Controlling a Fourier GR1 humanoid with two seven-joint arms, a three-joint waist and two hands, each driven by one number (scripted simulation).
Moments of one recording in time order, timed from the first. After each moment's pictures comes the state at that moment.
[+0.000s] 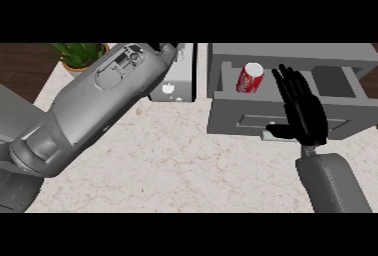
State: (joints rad) left arm -1.31 0.26 -0.63 -0.80 0.58 0.82 0.17; right arm -0.35 -0.17 0.01 -1.29 1.12 -0.32 -0.10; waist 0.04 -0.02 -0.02
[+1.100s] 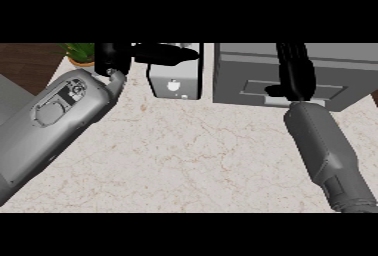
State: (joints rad) left arm -1.04 0.48 -0.63 -1.18 0.53 0.78 0.27; right arm -0.83 -0.20 -0.18 -0.56 1.22 -0.71 -0.11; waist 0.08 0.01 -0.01
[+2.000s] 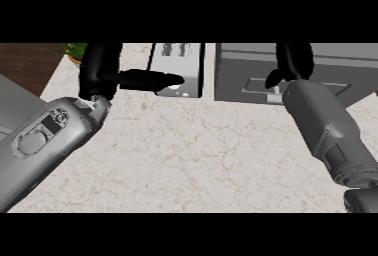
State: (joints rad) left arm -0.86 0.54 -0.61 -1.36 0.48 0.77 0.26; right arm -1.08 -0.24 -0.24 -0.26 1.23 -0.71 -0.12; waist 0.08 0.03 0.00
